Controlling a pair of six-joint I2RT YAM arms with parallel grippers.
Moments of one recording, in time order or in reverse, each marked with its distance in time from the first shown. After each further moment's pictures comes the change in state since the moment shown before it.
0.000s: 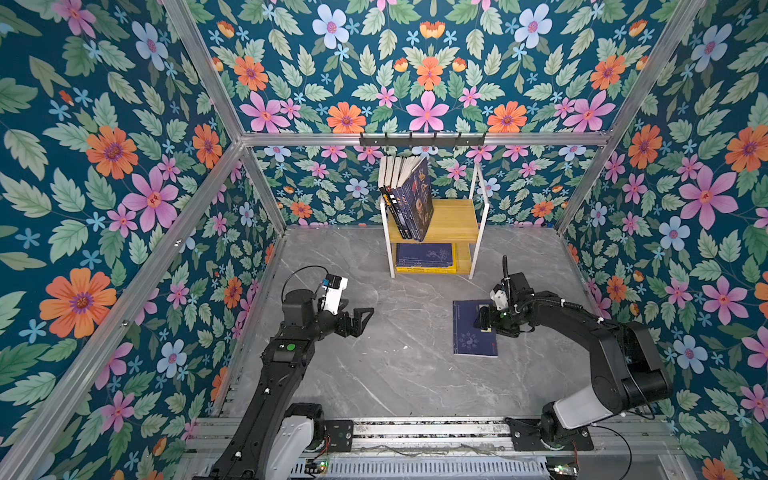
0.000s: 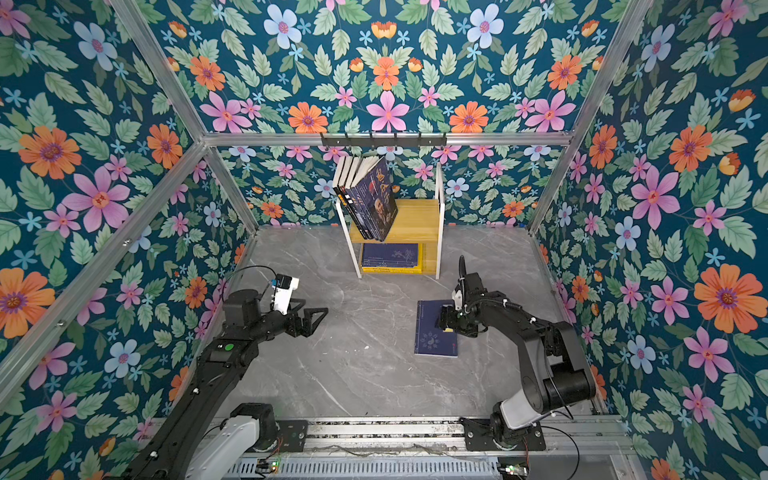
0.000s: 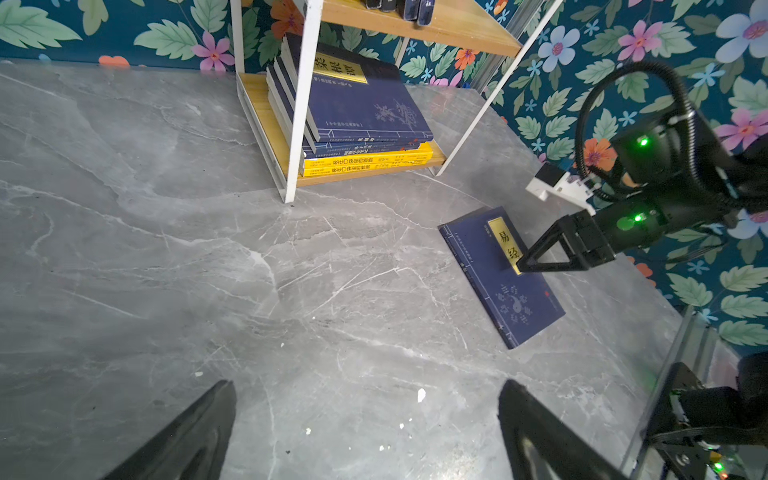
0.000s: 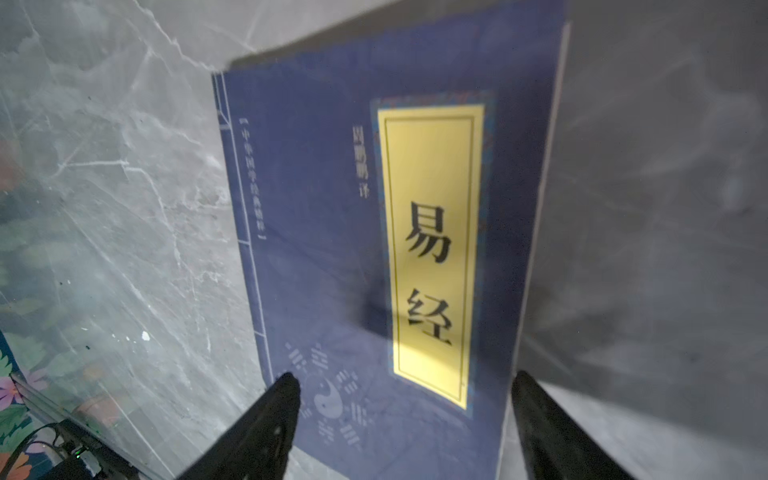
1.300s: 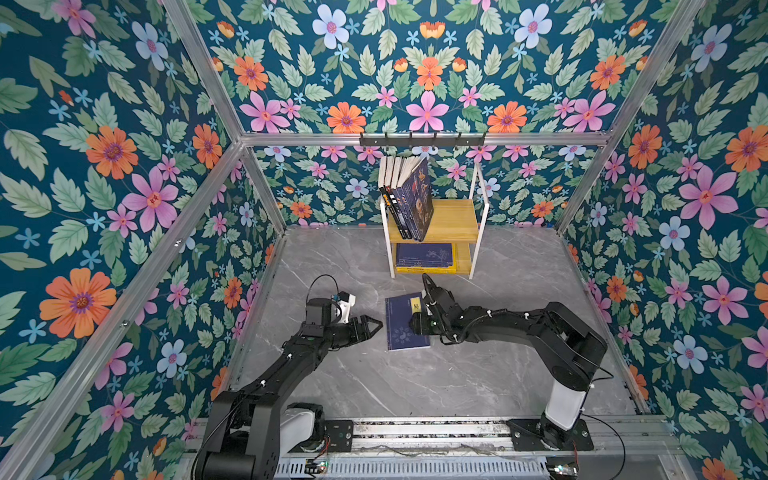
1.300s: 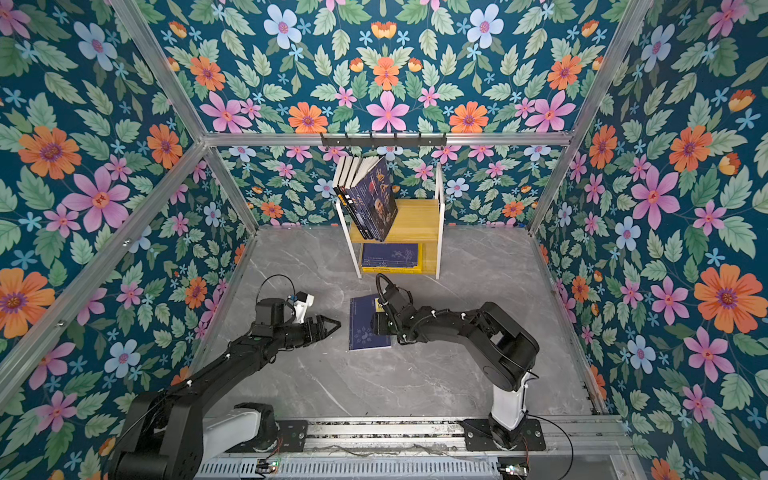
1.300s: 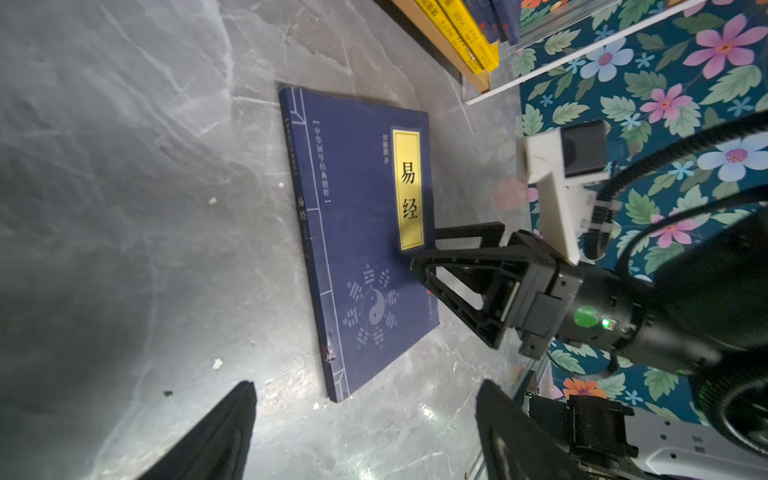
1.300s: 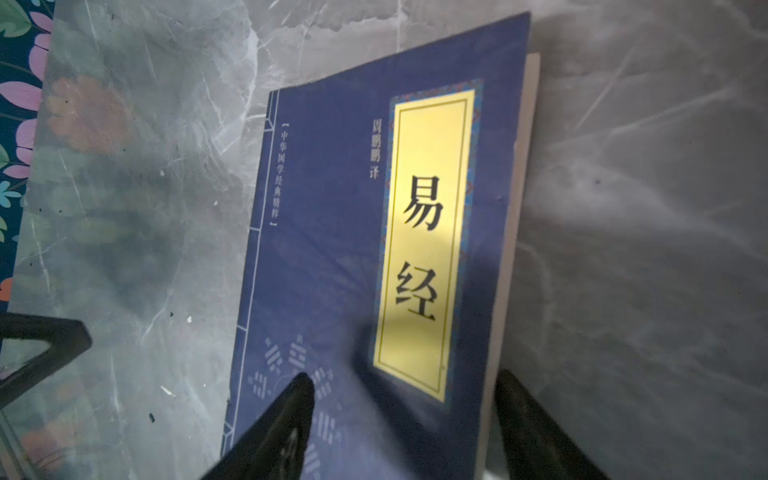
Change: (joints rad) left arm -0.037 0.332 -0.162 0.211 0.084 -0.418; right arm 0.576 0.331 0.159 0.497 0.292 0.281
